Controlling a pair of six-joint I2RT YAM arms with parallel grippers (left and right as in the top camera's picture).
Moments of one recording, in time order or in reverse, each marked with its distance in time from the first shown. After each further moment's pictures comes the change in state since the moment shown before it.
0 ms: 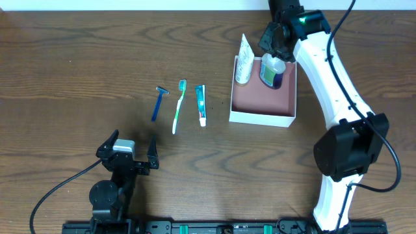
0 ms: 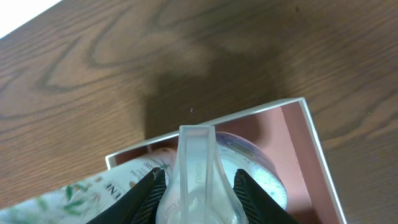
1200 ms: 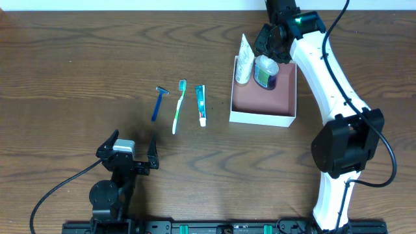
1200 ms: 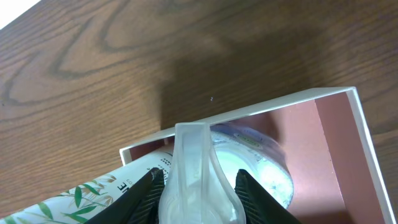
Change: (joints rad) left arm 0.000 0.000 0.000 0.000 0.000 0.000; right arm 0.000 0.032 0.000 0.024 -0.093 0.013
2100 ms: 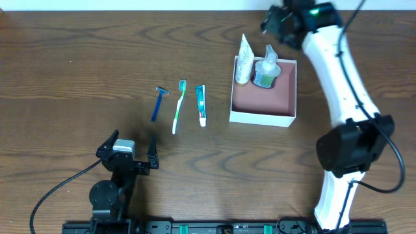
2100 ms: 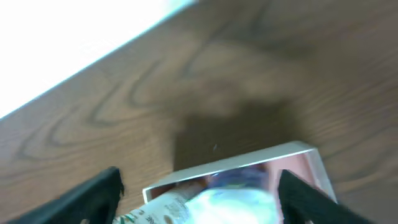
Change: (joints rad) left arm 0.000 0.000 0.000 0.000 0.000 0.000; right arm -0.075 -0.018 0.156 -0.003 0.040 -0.053
